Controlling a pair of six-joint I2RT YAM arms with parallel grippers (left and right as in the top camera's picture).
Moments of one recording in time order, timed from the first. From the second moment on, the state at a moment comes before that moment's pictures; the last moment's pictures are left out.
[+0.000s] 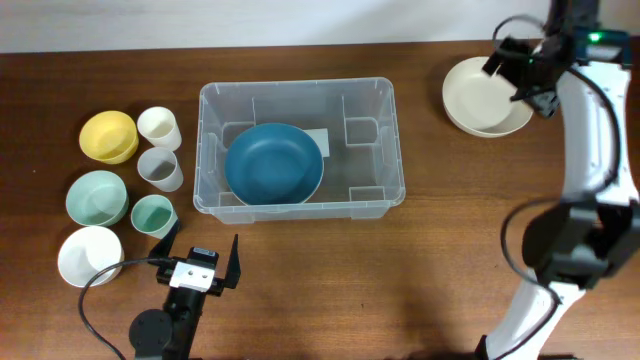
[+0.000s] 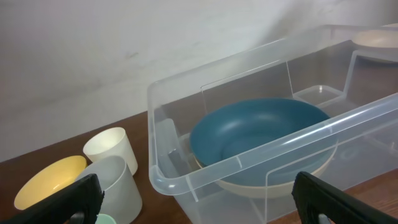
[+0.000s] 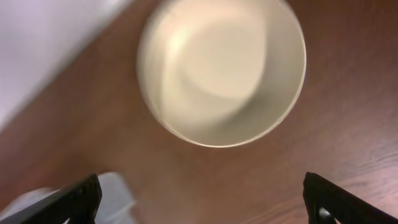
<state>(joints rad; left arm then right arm) 0.02 0.01 0.01 -0.06 0.22 0.27 -0.19 2.10 2.14 -1.17 -0.07 0.51</state>
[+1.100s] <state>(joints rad) 0.02 0.01 0.01 -0.06 0.22 0.27 -0.27 2.40 2.13 -1.17 -0.07 0.78</state>
